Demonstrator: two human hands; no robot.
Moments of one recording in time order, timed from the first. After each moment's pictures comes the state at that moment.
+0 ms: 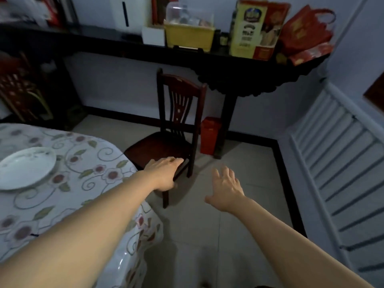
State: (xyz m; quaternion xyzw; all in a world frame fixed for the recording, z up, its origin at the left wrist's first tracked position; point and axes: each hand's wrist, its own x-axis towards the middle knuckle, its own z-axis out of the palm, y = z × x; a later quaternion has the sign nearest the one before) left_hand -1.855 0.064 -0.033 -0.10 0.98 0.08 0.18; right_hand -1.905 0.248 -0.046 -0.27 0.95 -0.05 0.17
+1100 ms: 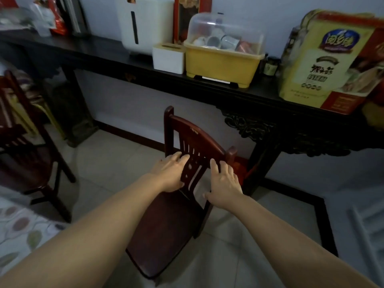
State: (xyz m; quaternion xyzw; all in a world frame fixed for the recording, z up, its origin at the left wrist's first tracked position) left_hand -2.264 -0.175 -0.049 -0.19 0.97 0.11 0.12; right_hand -2.334 -0.023 -0.046 -0.35 0.92 -0.06 0.13
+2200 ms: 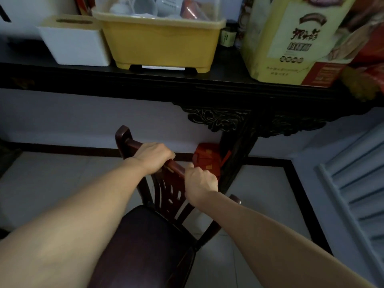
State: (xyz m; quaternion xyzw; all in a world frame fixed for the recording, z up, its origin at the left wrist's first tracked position) left_hand -2.485 -0.280 -0.087 0.08 0.99 -0.03 0.10; right_hand -2.468 -0.122 -0.086 -0.23 0.96 -0.02 0.15
